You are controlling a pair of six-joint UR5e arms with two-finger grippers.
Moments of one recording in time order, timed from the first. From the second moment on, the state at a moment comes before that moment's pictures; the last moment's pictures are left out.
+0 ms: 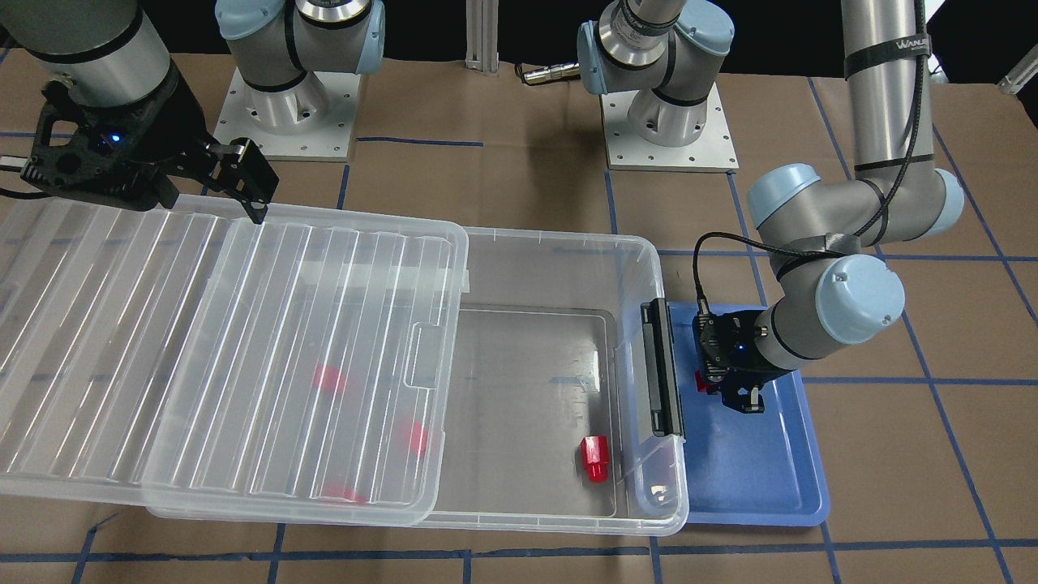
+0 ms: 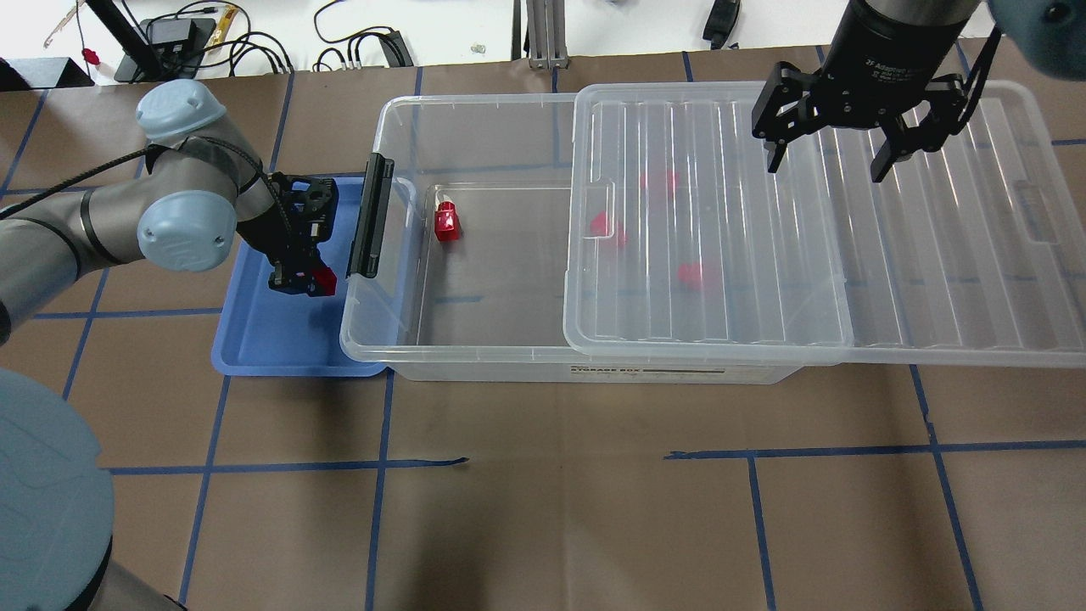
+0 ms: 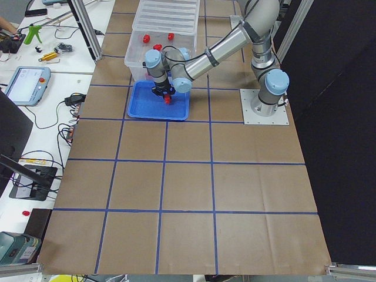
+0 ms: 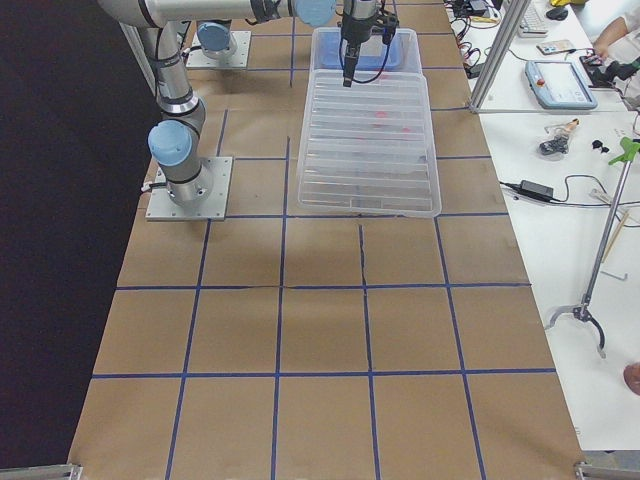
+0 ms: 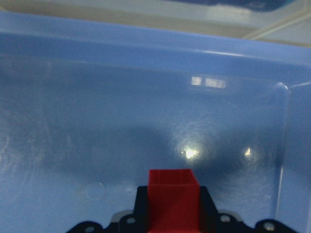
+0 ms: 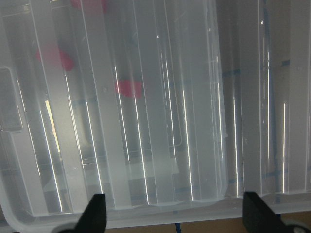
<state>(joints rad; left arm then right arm) -1.37 -1.96 -1.75 -1.13 1.52 1.74 1.54 -1.51 1.46 -1.46 -1.57 0.15</state>
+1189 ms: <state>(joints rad) -1.60 -1.82 -1.51 -1.43 1.42 1.47 1.54 -1.51 1.46 -1.46 -1.57 0.15</state>
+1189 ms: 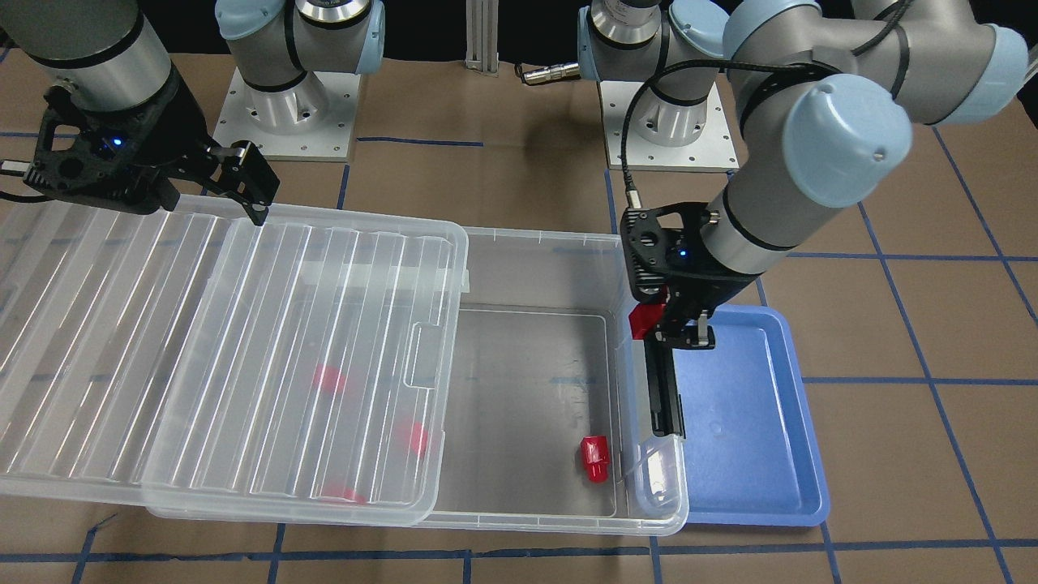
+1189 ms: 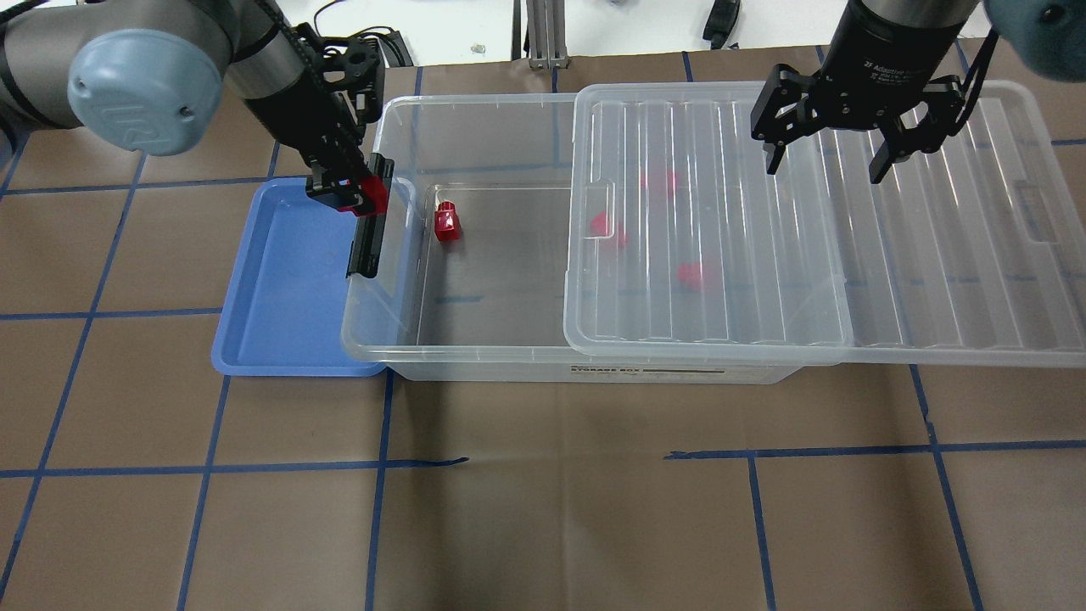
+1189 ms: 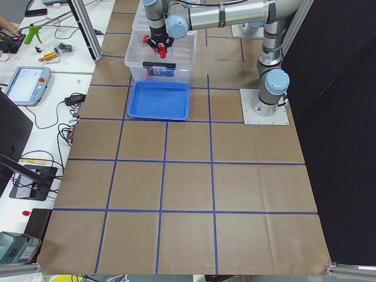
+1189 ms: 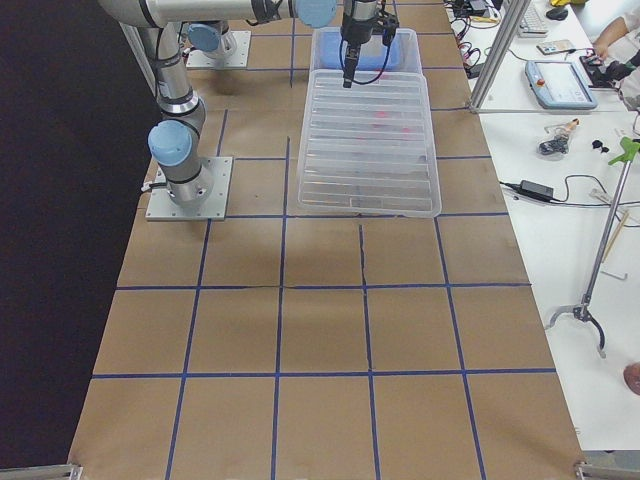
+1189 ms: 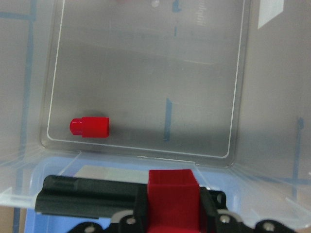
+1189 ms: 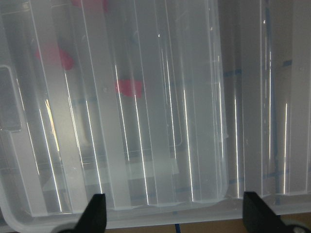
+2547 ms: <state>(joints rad) -1.71 -2.06 -1.70 -1.08 1.41 1.32 1.54 -1.51 1.46 -1.46 -1.57 0.15</state>
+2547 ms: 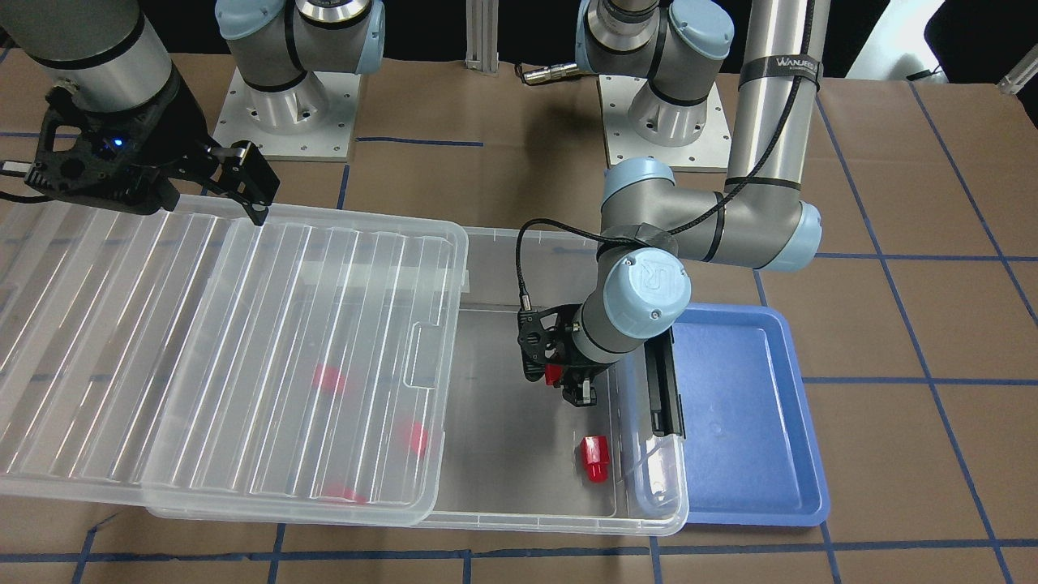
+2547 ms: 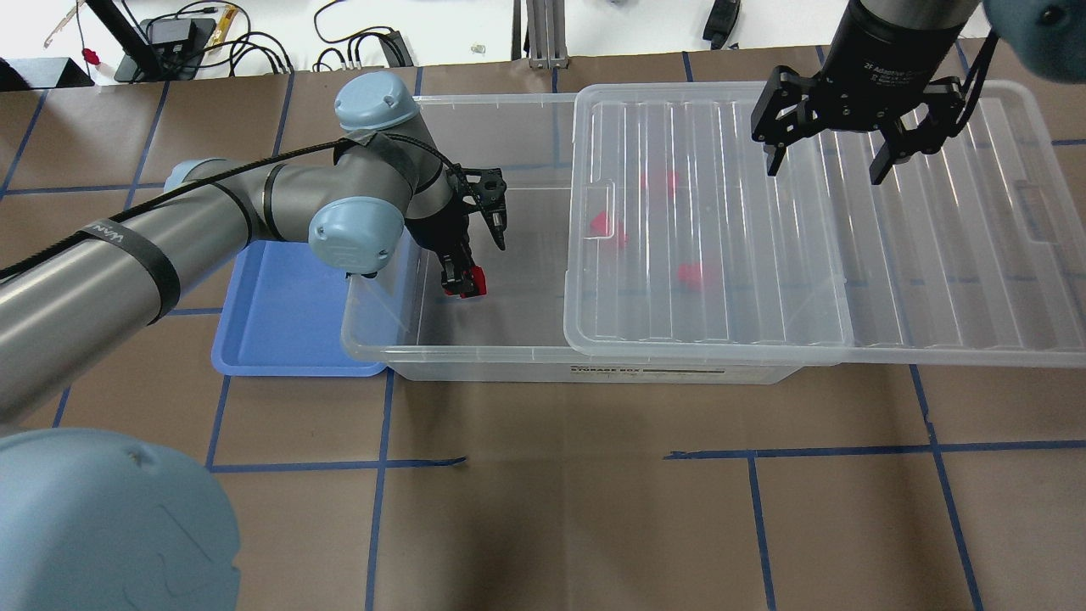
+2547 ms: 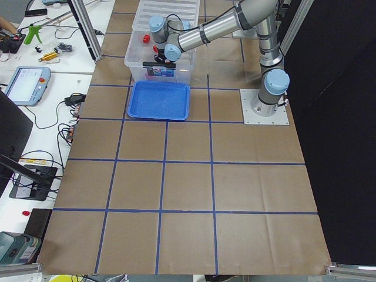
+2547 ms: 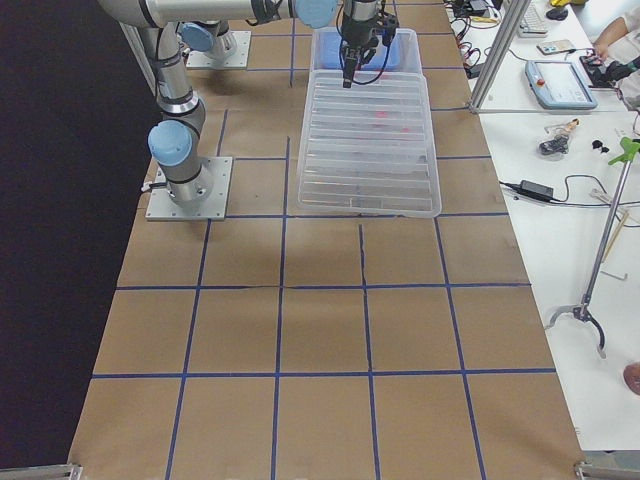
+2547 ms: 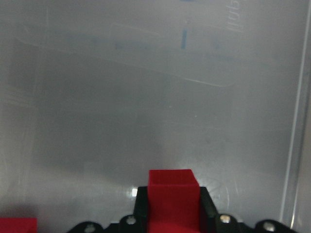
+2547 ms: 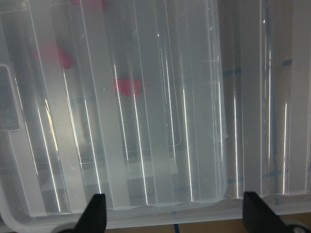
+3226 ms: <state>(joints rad) -1.72 -2.03 -1.66 -1.10 1.41 1.30 1.50 -1.50 1.46 -1.46 -1.59 0.07</state>
